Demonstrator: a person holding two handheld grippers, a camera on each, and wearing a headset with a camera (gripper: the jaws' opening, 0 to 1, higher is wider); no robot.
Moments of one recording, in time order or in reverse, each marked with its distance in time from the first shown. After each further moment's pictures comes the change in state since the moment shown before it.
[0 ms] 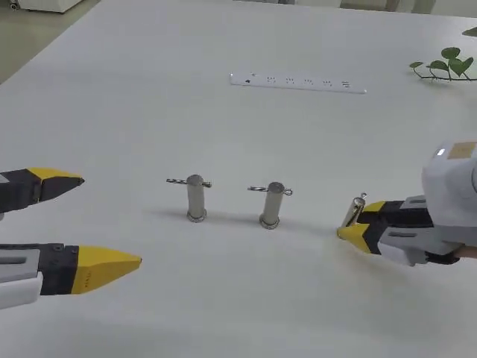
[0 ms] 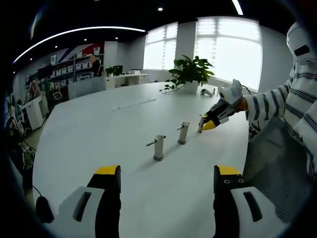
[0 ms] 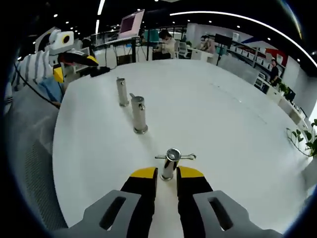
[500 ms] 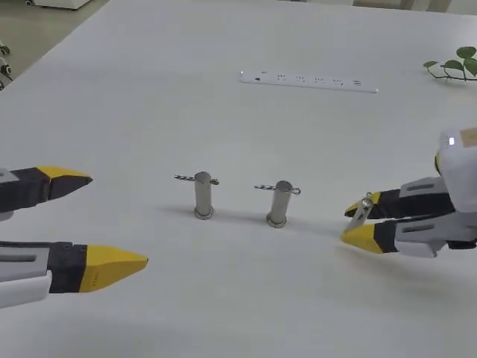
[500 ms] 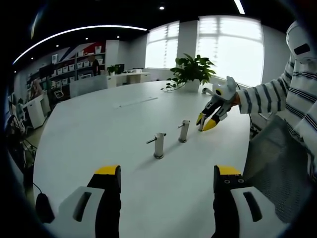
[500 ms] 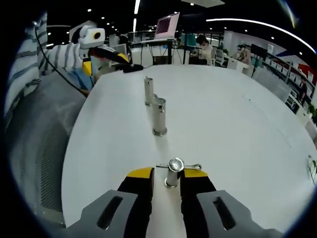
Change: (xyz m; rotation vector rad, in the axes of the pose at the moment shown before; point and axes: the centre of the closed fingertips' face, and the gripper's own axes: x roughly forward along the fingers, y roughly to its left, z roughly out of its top) left arm 0.000 0.000 -0.003 -0.008 0.012 0.018; right arm 0.012 0.010 0.004 -0.140 -0.028 0.270
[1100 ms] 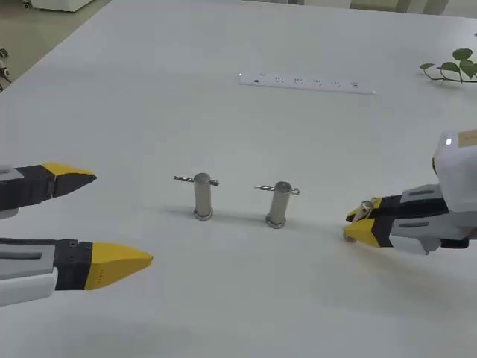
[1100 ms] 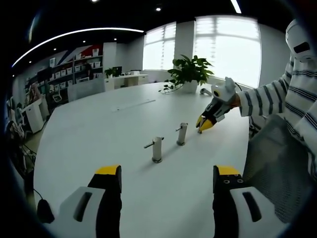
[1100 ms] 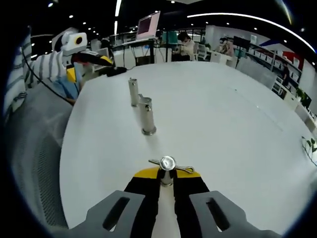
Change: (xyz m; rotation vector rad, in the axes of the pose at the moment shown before) left arm 0.005 -0.006 0.008 0.037 -0.018 -0.016; right arm -0.003 -0.003 -0.003 0.122 0.008 -0.127
